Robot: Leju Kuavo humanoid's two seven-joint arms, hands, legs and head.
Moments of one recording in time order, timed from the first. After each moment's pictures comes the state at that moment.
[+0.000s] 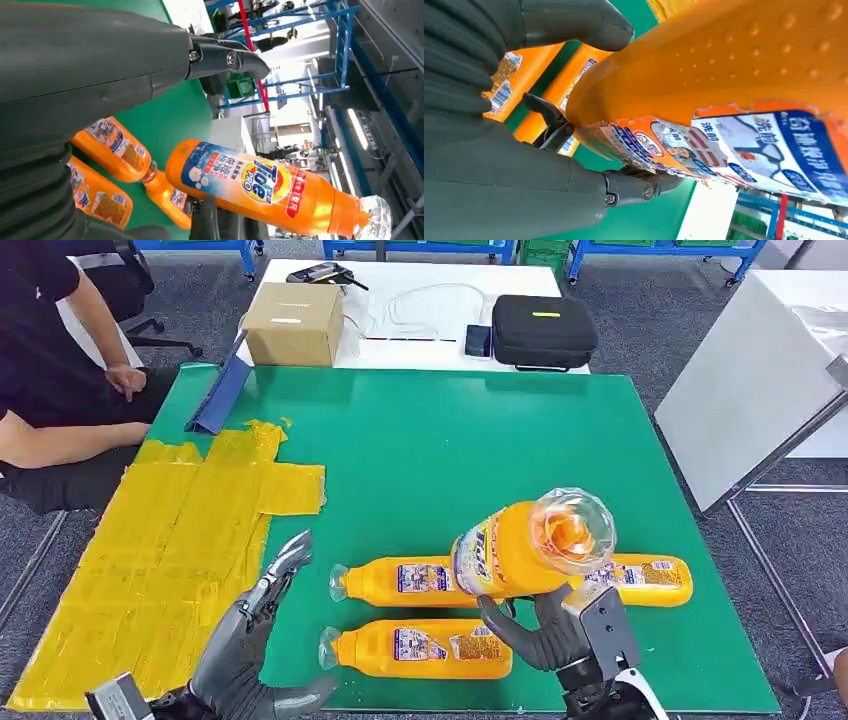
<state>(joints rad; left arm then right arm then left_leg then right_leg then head) 0.28 0.02 -0.37 -2.04 -0.03 -0.20 -0.33 0.22 -0.04 0.28 -2.01 0.00 0.14 0.13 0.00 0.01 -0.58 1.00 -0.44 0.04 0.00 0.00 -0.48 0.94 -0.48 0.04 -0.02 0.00</state>
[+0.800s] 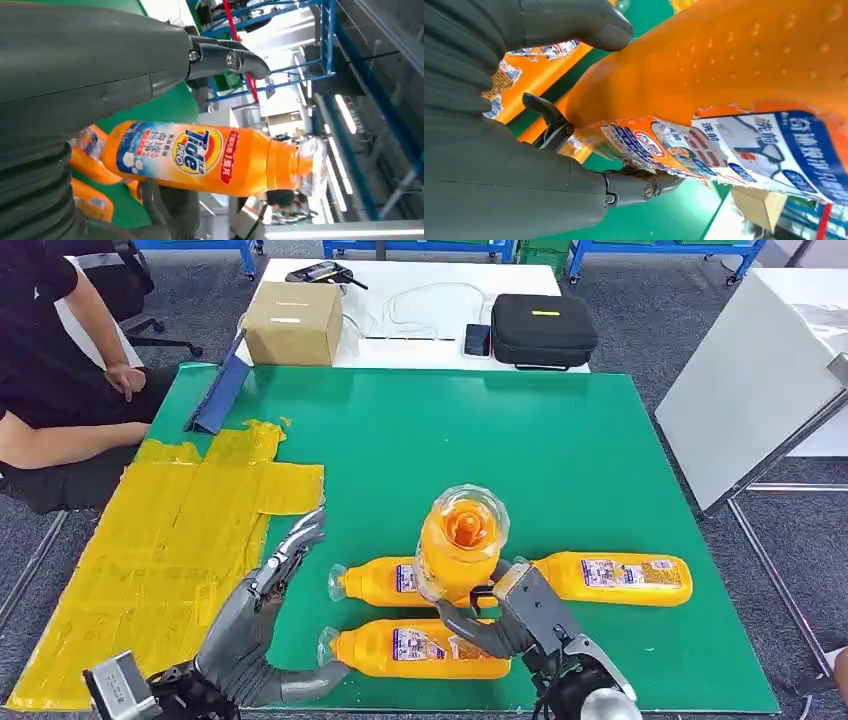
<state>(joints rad) 0.17 0.02 -0.41 -2.07 -0.04 -0.21 -0.25 0.07 -0.07 0.42 -1.88 0.04 0.19 0.23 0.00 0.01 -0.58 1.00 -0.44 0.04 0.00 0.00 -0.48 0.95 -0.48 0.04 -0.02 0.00</state>
